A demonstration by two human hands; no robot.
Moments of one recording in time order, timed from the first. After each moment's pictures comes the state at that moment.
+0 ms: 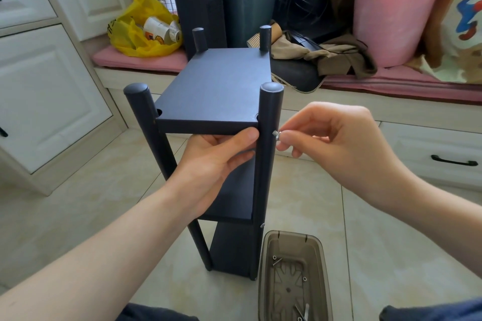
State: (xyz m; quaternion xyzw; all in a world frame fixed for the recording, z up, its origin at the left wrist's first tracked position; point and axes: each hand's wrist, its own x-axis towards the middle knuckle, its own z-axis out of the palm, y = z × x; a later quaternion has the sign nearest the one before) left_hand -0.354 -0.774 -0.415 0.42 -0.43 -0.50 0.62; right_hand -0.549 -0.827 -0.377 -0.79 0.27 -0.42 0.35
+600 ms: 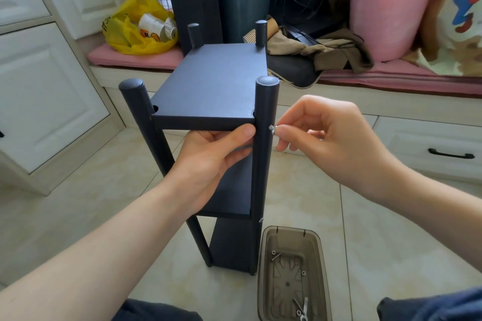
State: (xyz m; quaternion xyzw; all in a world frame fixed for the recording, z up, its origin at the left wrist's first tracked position) left_hand -0.358 -0.773 -0.415 0.43 -0.43 -0.50 0.62; right_hand -0.549 -0.826 -0.377 -0.80 0.29 -0.40 0.33
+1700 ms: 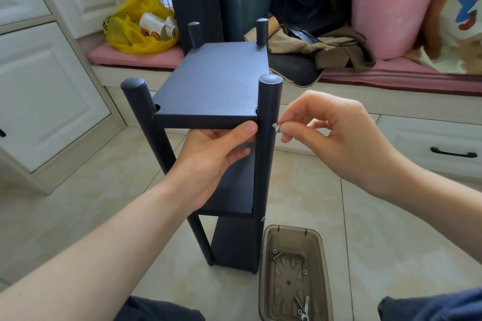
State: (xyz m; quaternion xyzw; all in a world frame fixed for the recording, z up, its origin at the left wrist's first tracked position) left_hand -0.359 -0.775 -0.408 0.45 -0.44 -0.48 0.61; right_hand -0.554 -0.837 -0.380 -0.85 0.25 -0.39 0.26
